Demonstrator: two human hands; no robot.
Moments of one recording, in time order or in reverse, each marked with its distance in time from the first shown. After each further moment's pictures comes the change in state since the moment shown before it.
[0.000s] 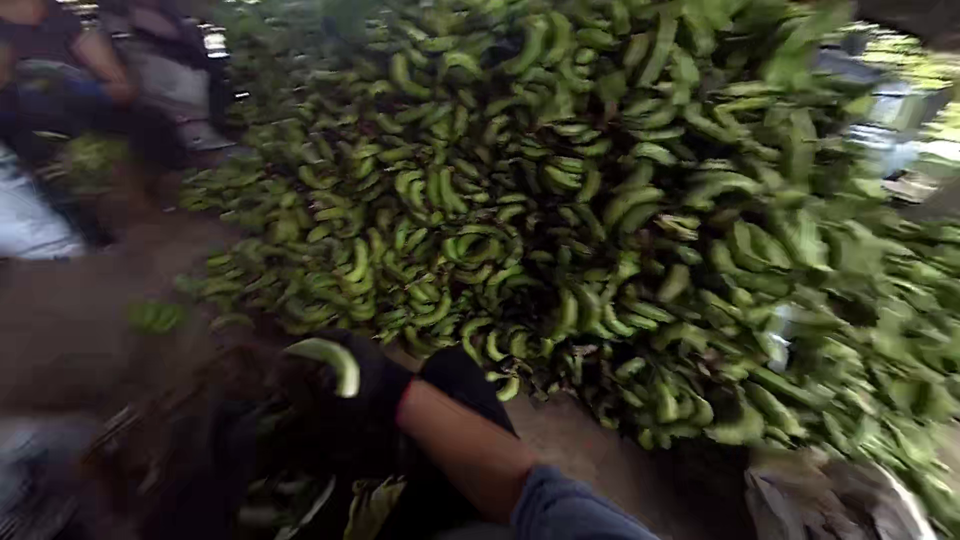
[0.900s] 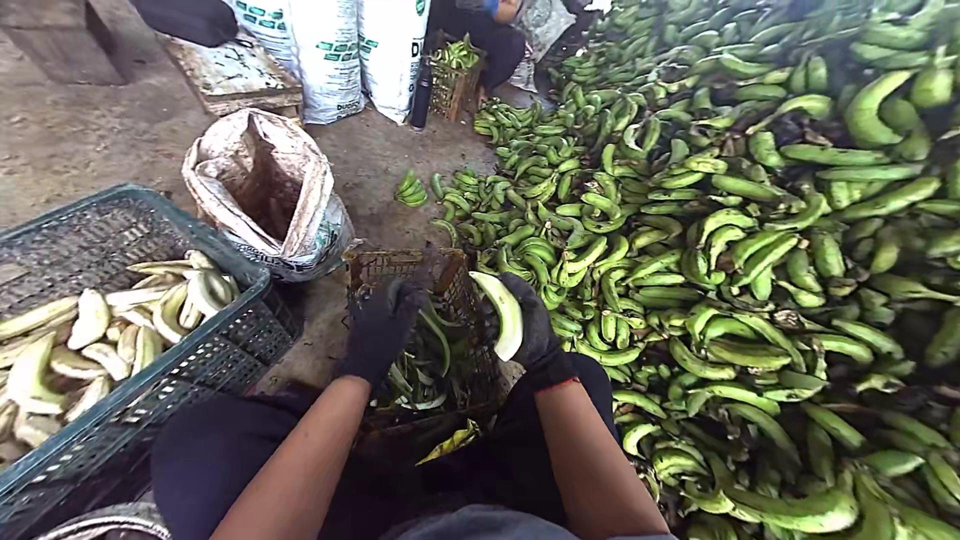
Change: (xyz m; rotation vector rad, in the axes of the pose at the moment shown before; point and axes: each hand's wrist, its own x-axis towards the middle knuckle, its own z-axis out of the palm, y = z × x) left_hand -0.011 -0.062 -0.012 -0.239 0.151 -0.527; right_hand 0.063 0.052 0.044 -0.025 -0.217 0.239
